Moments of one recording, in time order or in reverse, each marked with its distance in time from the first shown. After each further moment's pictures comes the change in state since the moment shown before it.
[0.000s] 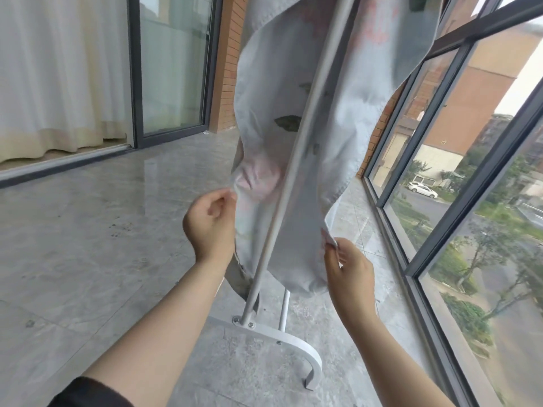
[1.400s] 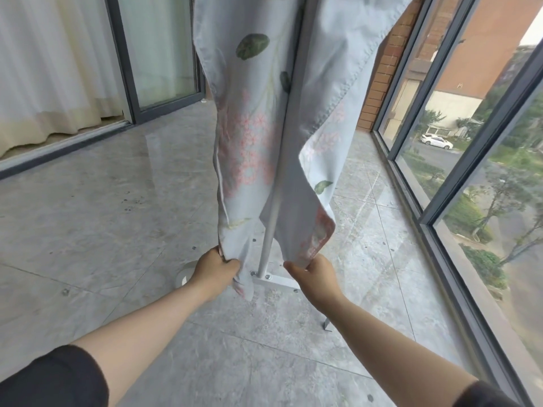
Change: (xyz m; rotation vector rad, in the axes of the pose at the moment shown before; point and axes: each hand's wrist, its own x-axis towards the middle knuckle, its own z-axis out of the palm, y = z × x) left_hand -0.063 -0.078 -0.095 0.720 -0.662 -0.428; right_hand -0.079 0.038 0.063 0.157 -0.492 0.351
